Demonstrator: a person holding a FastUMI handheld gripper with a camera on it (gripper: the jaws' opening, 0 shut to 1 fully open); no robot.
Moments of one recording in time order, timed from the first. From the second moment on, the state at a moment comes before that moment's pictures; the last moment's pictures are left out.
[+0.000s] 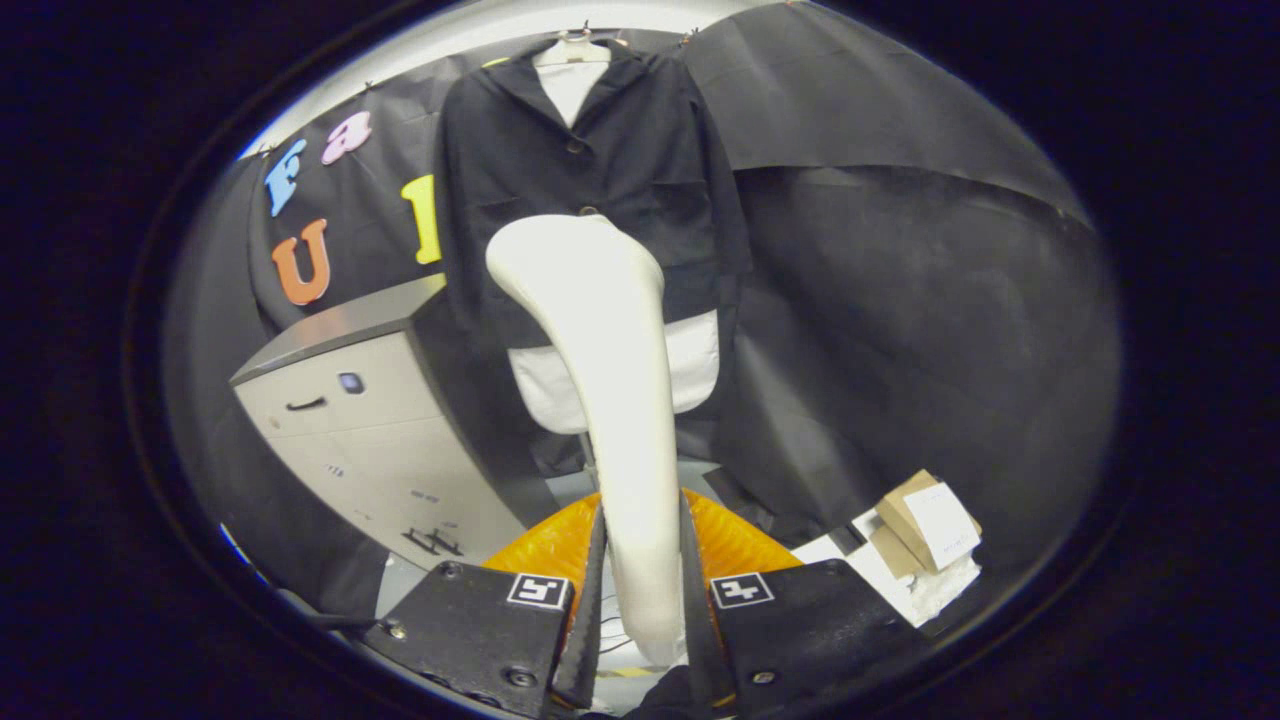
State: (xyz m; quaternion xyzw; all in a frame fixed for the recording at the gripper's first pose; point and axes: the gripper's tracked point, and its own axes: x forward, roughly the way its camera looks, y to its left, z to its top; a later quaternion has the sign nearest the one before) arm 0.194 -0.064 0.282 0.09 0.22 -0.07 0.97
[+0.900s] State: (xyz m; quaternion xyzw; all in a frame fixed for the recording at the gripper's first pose) arm 0.053 0.106 0.290 0.01 0.23 0.03 0.97
